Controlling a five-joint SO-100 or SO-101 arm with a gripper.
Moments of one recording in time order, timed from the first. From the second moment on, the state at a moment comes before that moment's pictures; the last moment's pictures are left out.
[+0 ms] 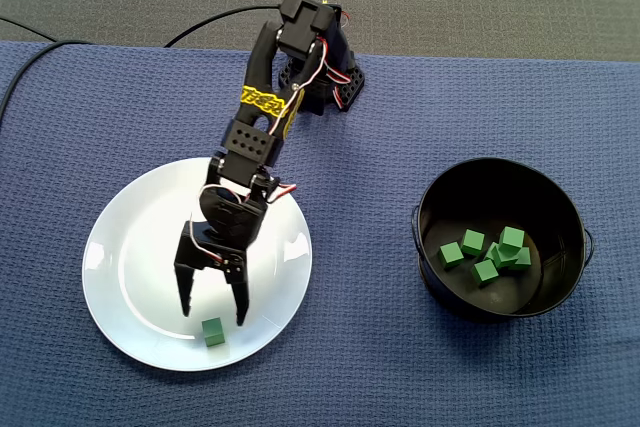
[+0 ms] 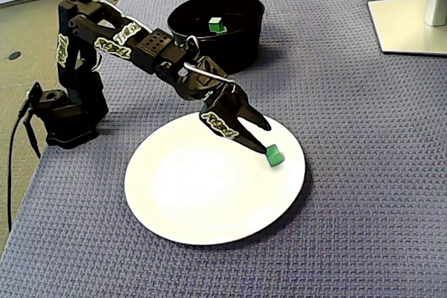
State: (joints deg) arm 23.0 68.6 96.0 10.5 -95.9
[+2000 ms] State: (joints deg) arm 21.4 58.8 91.8 3.8 -89.1
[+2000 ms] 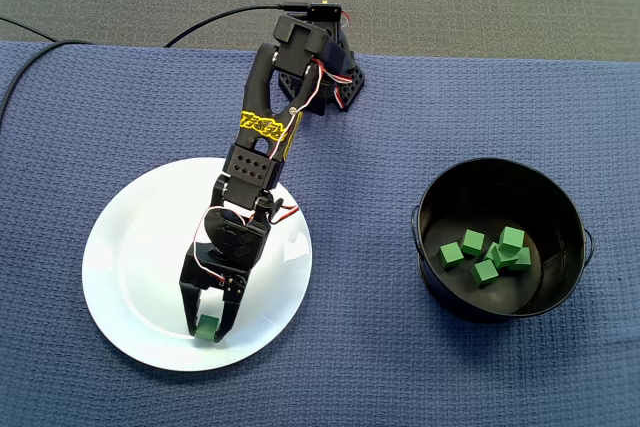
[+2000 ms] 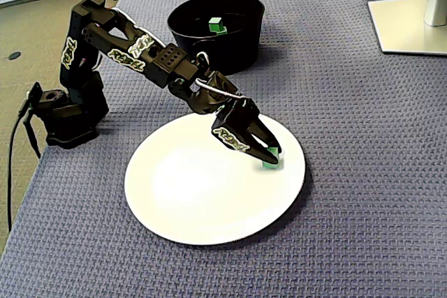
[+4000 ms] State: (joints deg) arm -35.6 113.2 106.6 43.9 -11.0
